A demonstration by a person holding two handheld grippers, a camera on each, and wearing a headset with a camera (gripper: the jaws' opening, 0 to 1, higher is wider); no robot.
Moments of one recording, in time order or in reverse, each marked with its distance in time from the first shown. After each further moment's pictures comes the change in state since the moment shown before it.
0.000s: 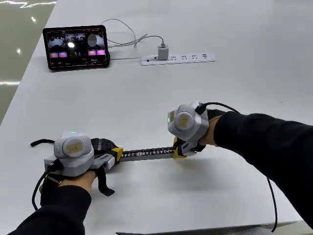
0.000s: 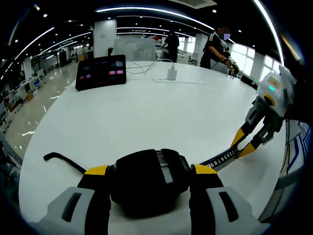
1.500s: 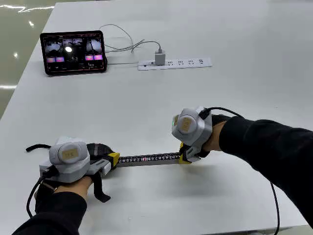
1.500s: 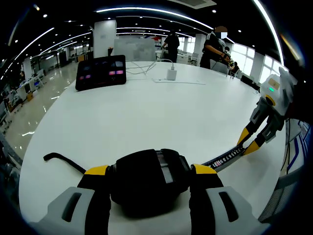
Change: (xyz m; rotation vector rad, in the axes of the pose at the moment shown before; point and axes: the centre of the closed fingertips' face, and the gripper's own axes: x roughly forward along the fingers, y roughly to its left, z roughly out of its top) left arm -0.001 -0.001 0.001 0.002 0.000 -0.001; right arm -0.013 0.004 -0.023 0.084 0.049 -0.013
